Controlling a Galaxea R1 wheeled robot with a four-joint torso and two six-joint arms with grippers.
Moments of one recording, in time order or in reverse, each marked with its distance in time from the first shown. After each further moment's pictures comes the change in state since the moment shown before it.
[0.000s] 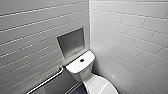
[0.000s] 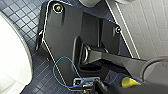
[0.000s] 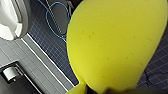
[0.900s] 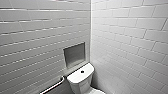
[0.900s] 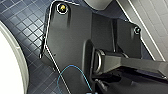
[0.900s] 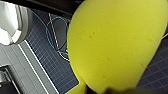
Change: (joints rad) left arm 0.148 0.417 -0.601 0.046 -0.041 0.000; right arm -0.044 0.006 -0.006 -0.025 -0.043 -0.020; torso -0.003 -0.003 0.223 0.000
